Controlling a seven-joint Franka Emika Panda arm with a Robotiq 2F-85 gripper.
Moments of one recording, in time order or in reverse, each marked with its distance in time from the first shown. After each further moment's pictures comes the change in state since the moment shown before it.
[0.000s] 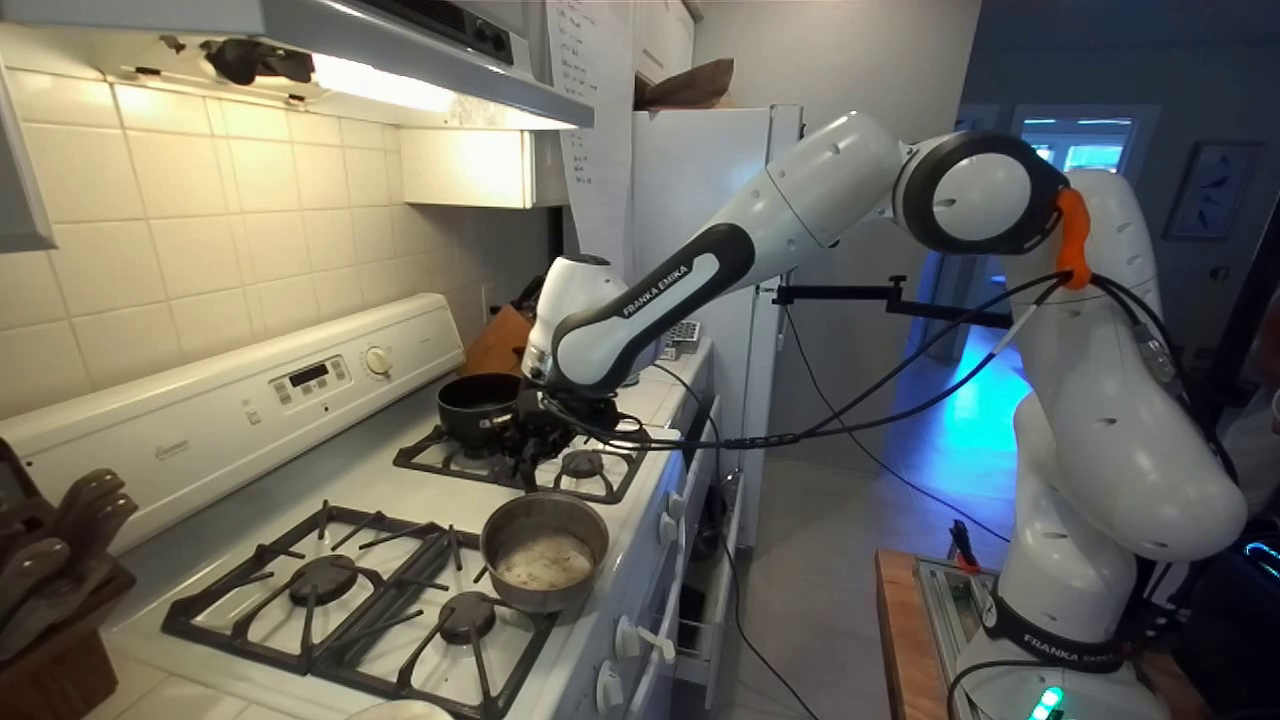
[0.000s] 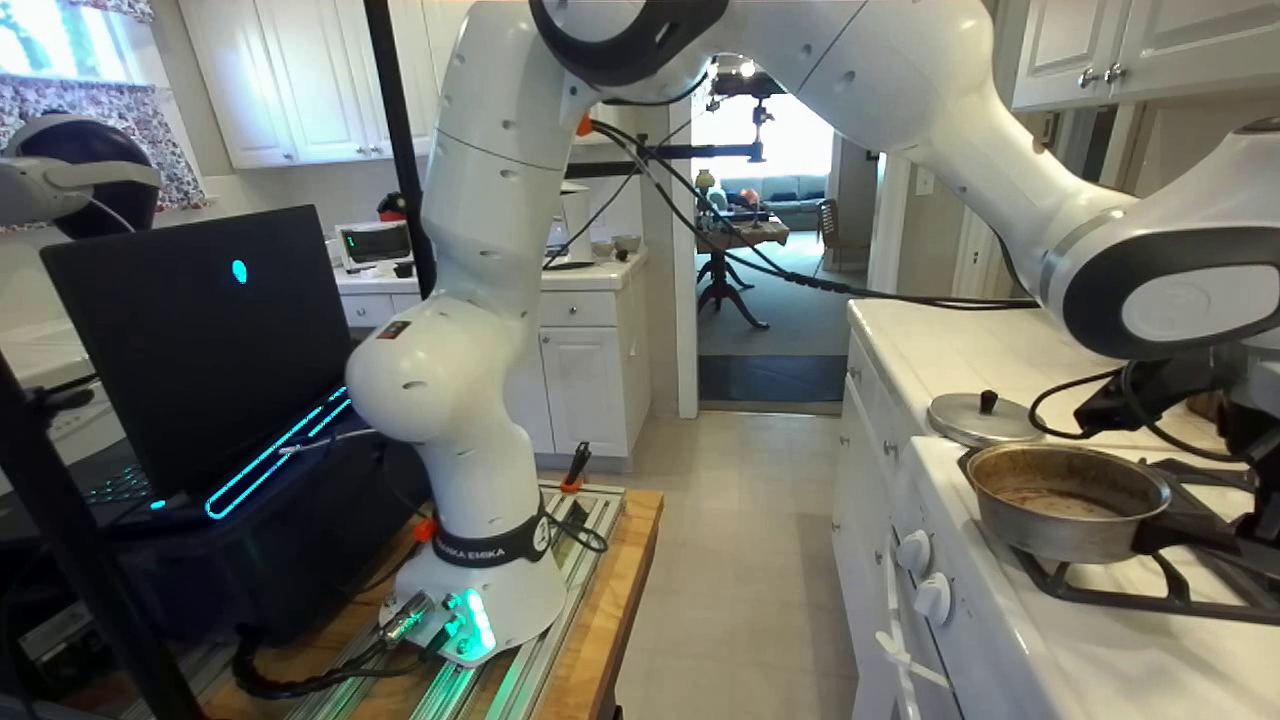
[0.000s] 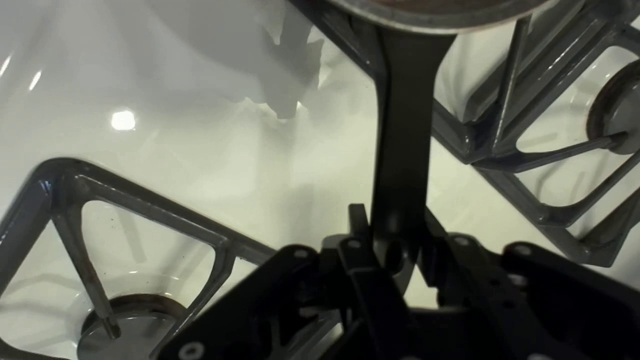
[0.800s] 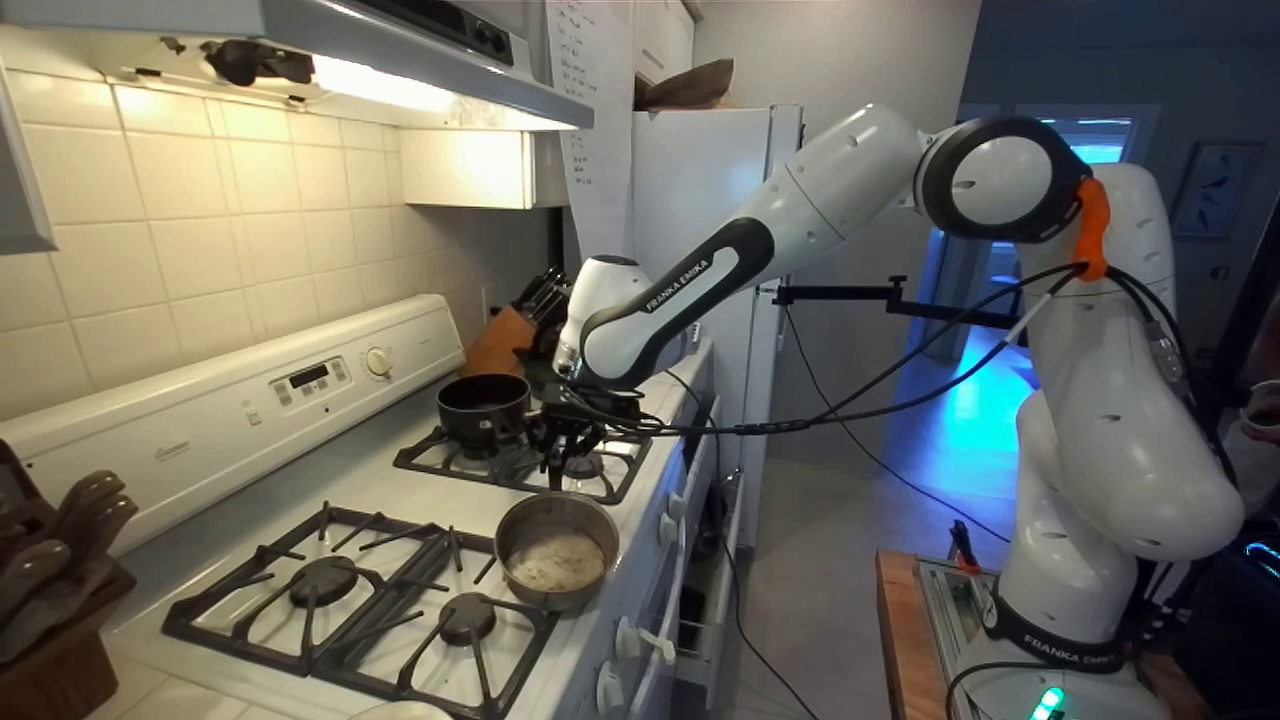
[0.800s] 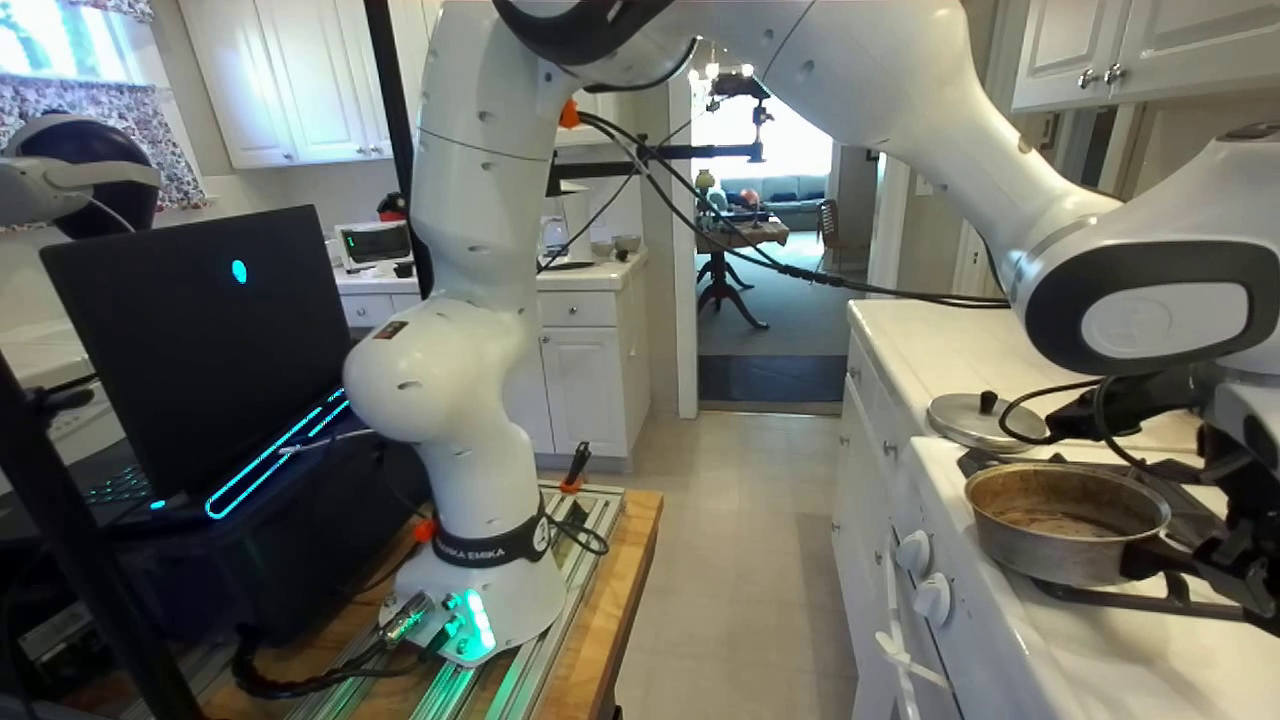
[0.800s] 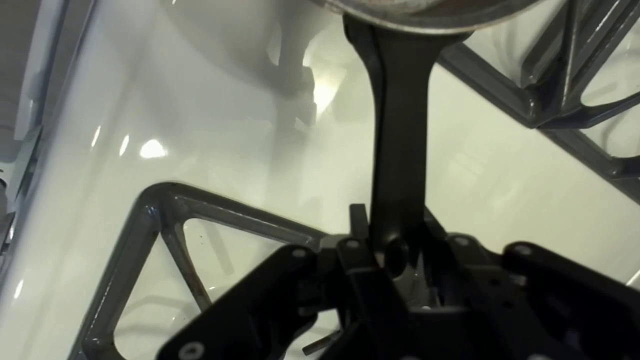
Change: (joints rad) arm -0.032 -0.070 -0.021 -0.114 0.029 0.025 0.098
